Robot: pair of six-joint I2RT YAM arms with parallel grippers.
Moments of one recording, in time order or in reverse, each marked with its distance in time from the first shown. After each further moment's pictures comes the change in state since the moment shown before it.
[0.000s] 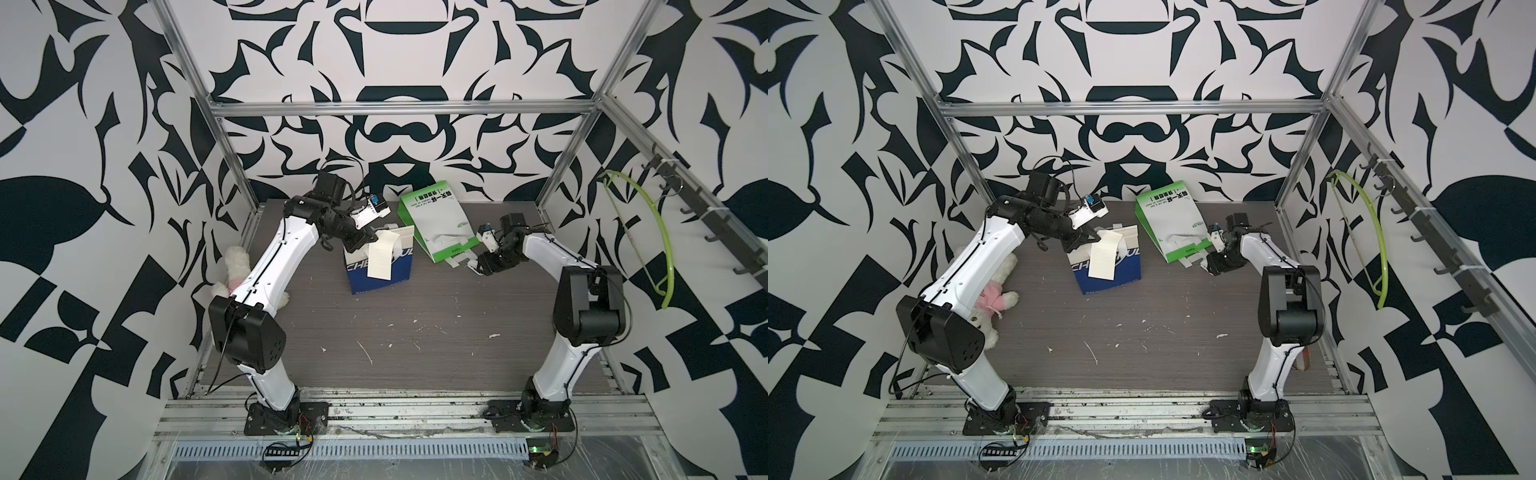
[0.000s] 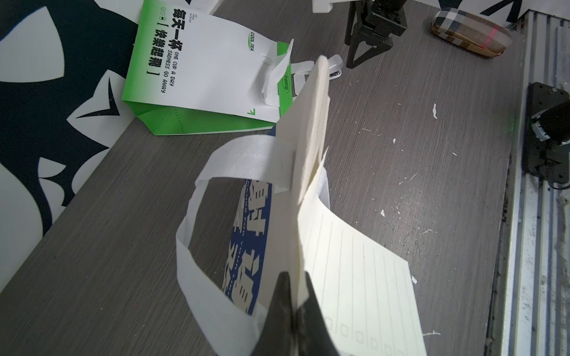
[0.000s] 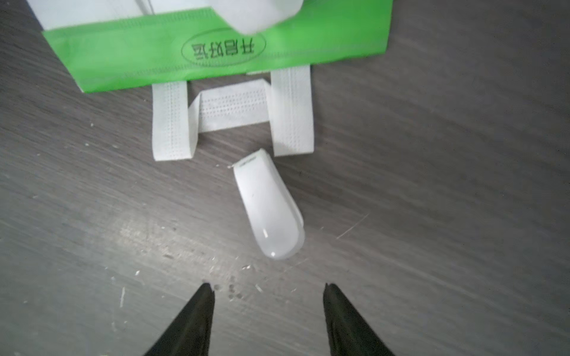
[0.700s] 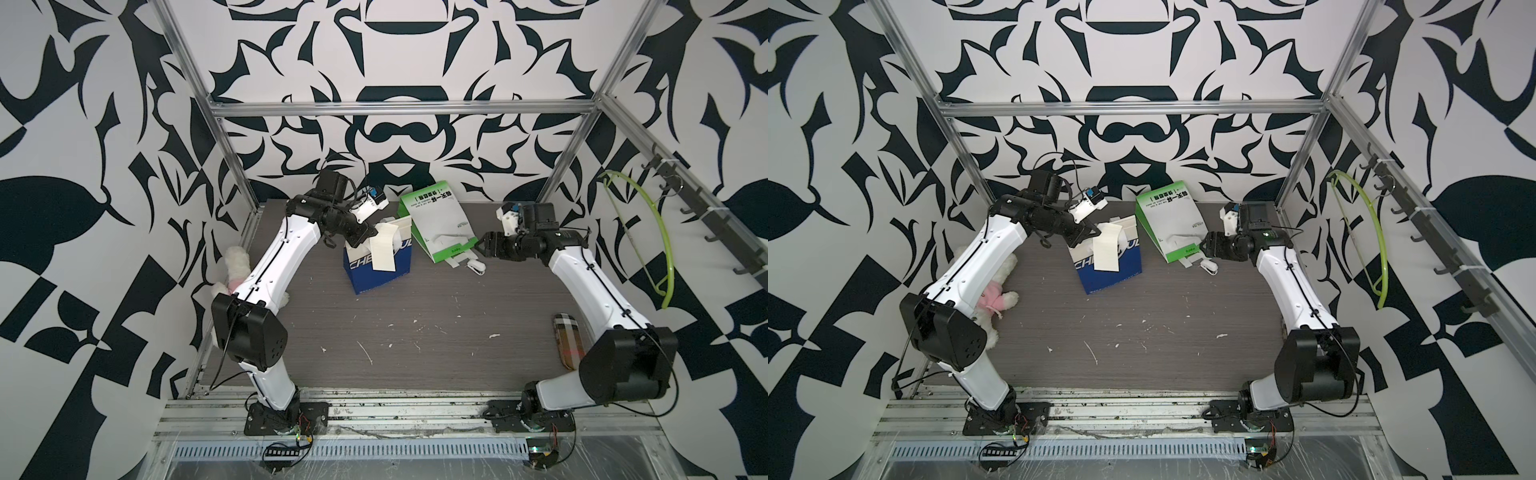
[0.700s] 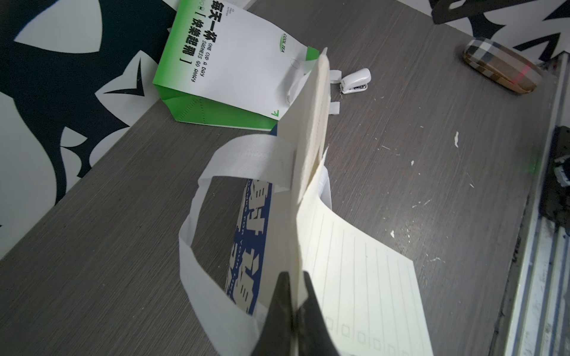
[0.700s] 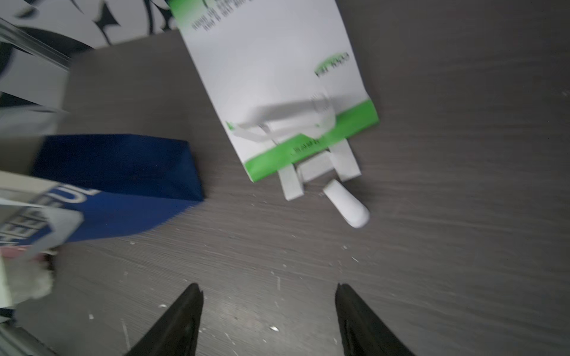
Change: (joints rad) left arm -0.002 0.010 0.008 0.041 -0.042 -0.118; right arm 0.012 -0.403 -0.099 -0.046 -0.164 0.450
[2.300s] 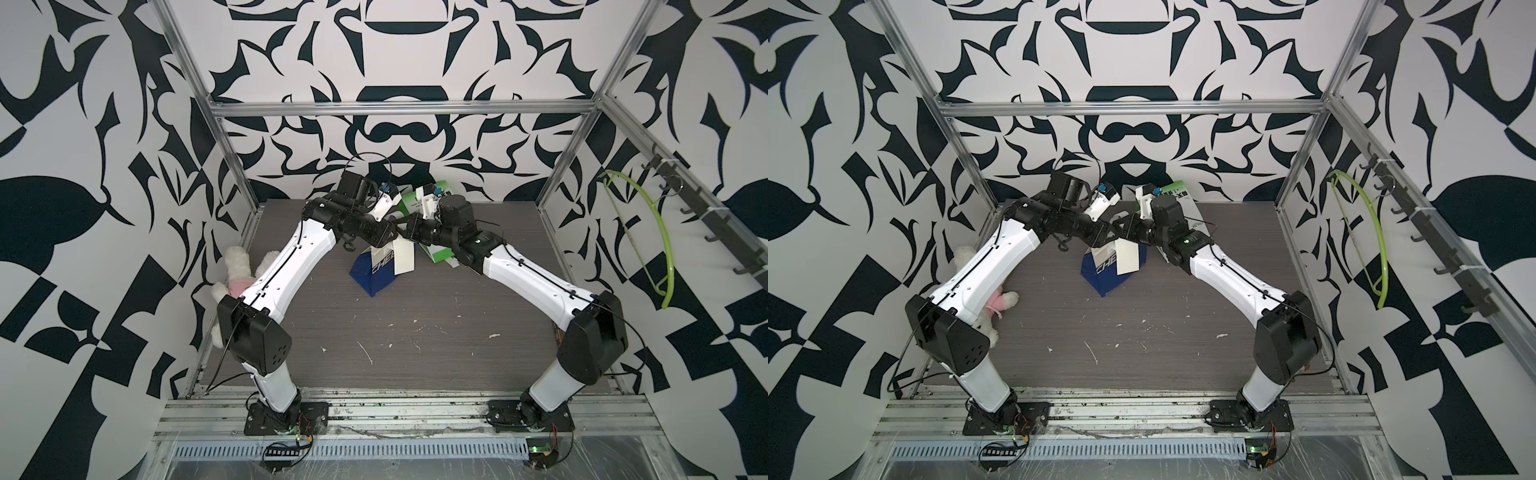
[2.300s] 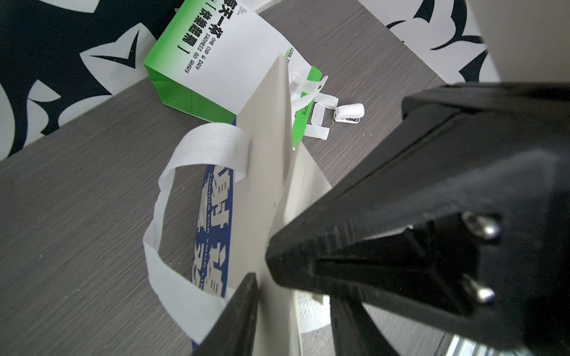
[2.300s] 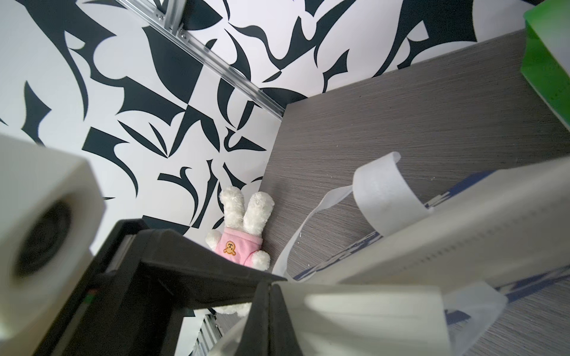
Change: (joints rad) left arm -0.154 0.004 0.036 0.064 -0.154 -0.428; right arm 0.563 0.179 0.152 0.666 -0.064 0.679
